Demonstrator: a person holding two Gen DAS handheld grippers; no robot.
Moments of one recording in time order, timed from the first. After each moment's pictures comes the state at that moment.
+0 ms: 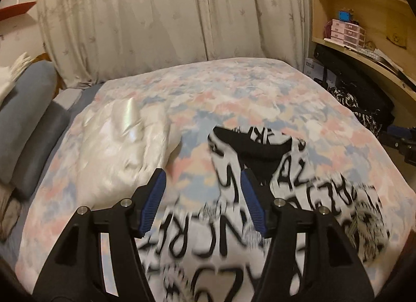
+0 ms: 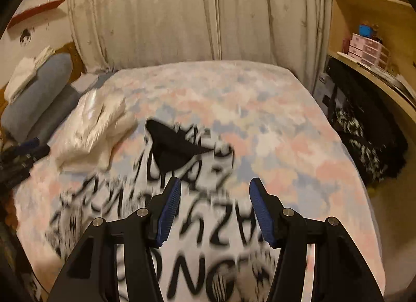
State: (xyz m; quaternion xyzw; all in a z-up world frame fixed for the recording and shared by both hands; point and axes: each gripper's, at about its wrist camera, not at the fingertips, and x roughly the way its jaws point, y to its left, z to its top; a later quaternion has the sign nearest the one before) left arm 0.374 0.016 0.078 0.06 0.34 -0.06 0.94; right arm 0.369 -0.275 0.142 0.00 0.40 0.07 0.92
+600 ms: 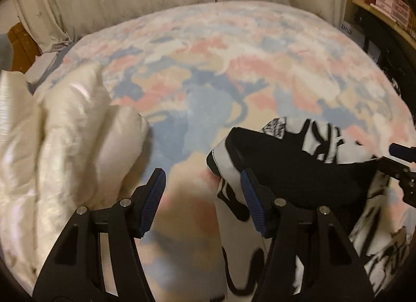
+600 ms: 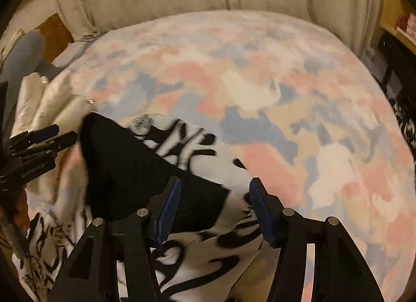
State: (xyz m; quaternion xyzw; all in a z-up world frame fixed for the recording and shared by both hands) left arm 0.654 -0.027 -0.118 0.05 0.47 -0.03 0.88; right arm 0.678 -0.235 -0.049 -0.02 0.52 0.10 0.85
